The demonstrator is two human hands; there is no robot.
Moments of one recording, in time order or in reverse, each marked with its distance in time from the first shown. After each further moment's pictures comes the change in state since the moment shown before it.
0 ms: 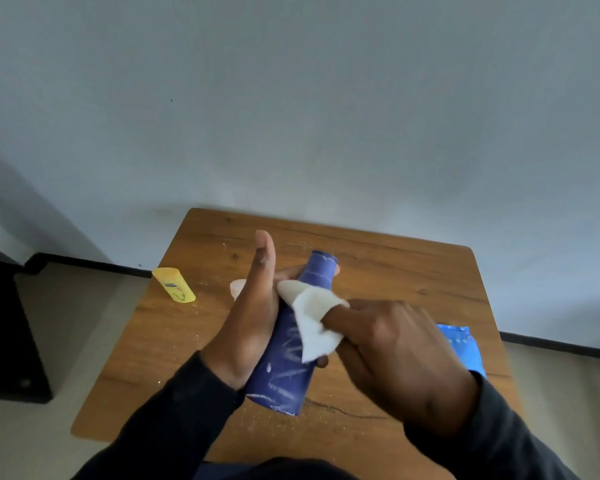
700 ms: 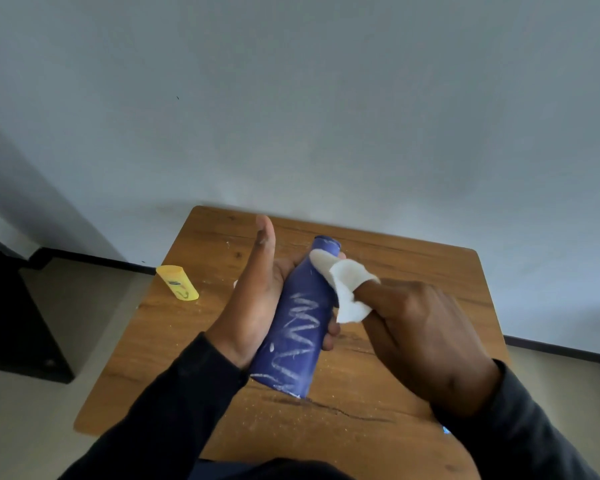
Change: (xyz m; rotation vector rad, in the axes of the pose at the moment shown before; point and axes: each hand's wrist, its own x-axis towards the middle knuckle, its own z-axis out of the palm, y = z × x) left_hand 0.008 0.012 -0.003 -0.090 -0.060 0.011; right_hand 0.006 0.014 -0.009 -0.018 0.158 0.029
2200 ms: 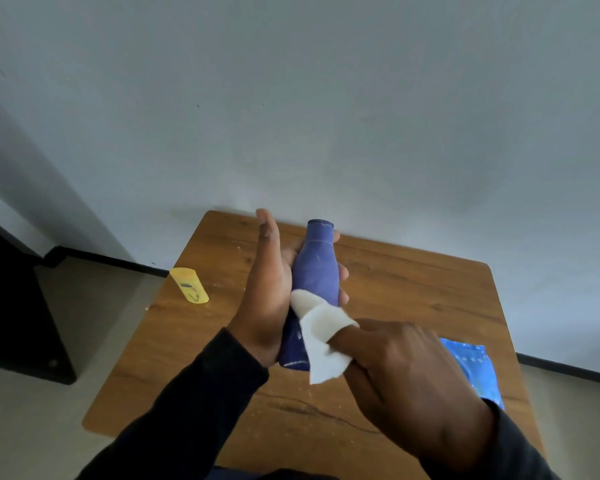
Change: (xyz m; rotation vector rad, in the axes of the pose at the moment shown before) left_hand 0.009 0.004 0.004 -0.059 0.231 0.211; right_hand -0.007 -0.028 0.008 0.041 -0.127 -0.084
